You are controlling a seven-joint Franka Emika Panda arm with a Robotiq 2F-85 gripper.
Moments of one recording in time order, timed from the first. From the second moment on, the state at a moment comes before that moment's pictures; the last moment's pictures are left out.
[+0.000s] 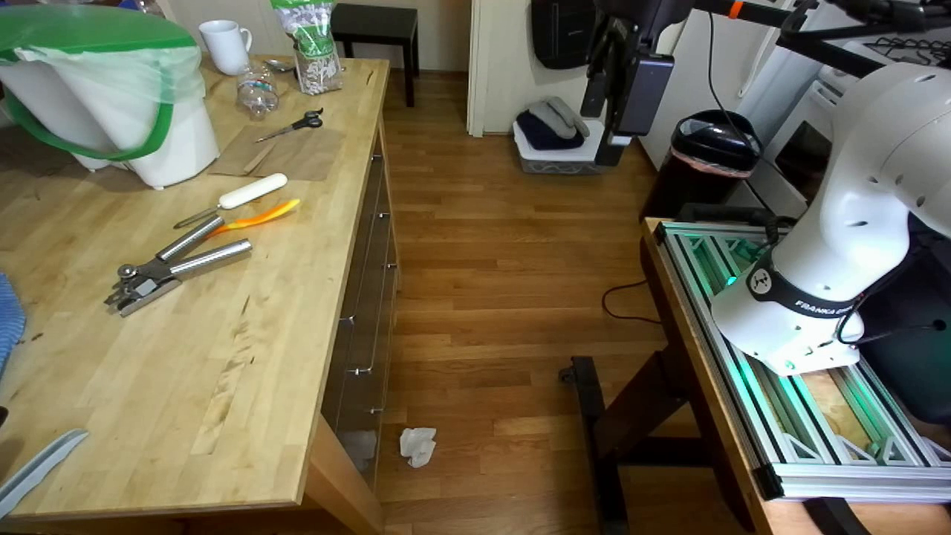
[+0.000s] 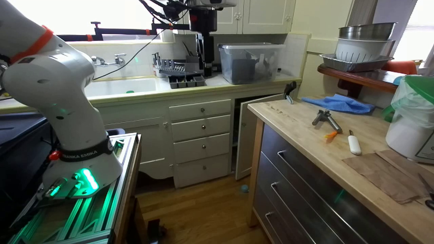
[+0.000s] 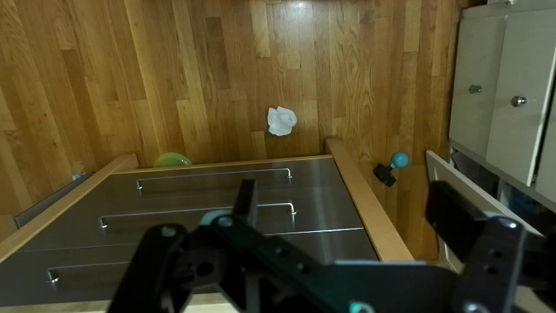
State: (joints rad) arm 0.01 -0.61 -0.01 -2.52 -0.02 1.92 0.02
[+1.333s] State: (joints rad) arm -0.29 -0.60 -0.07 -2.74 -0.14 2.39 0.23
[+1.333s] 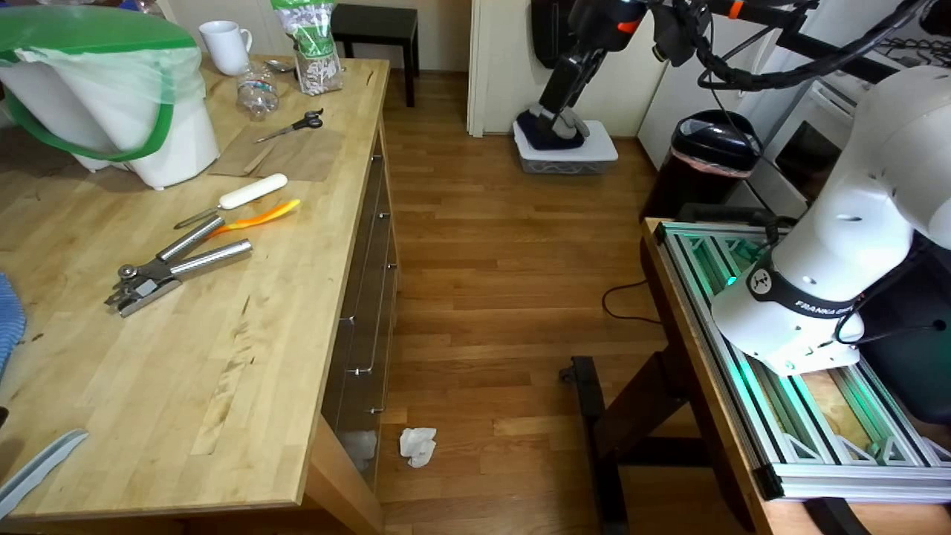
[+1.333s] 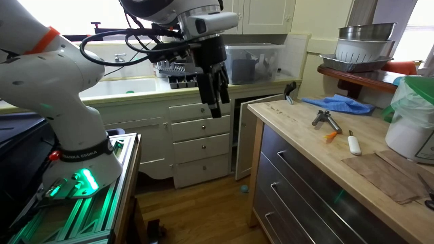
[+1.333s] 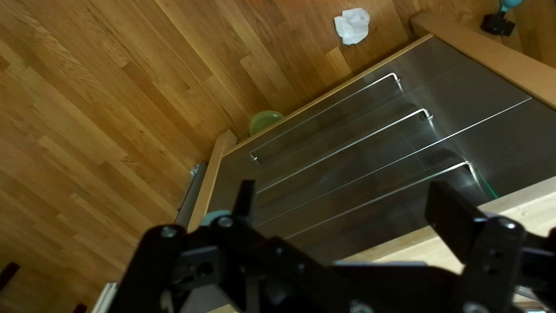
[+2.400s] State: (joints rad) arm -0.29 -0.23 -0.06 -2.71 0.04 2.79 0.46
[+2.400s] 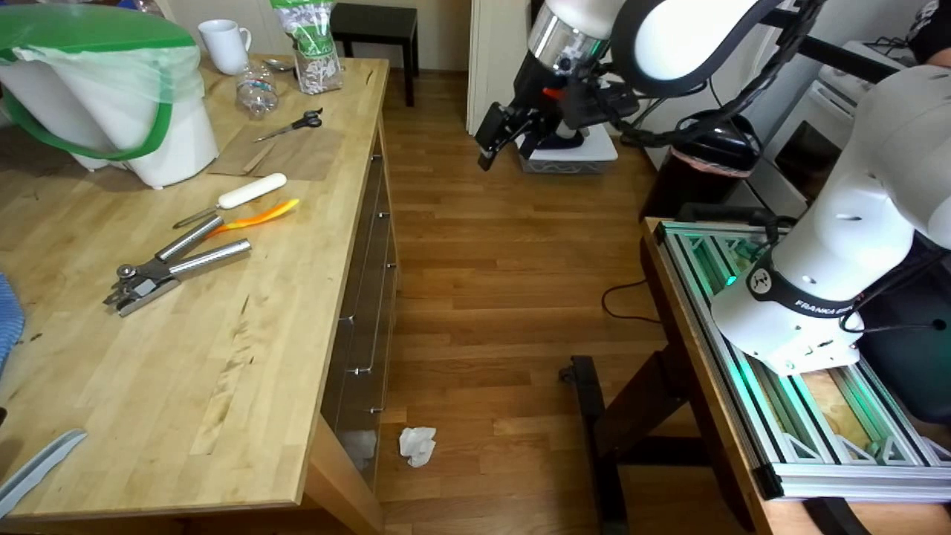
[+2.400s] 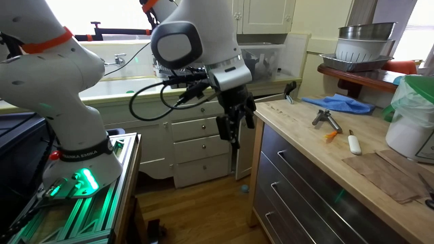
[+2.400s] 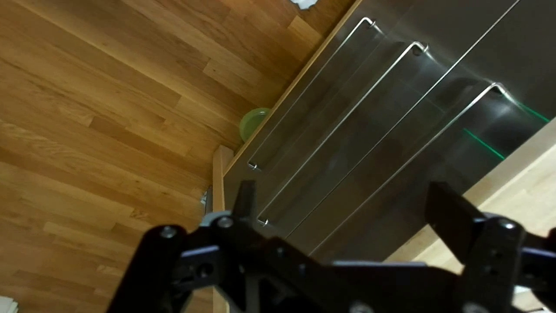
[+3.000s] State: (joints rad) arm -0.23 0.29 -0.04 -2.36 0.42 3.01 0.41
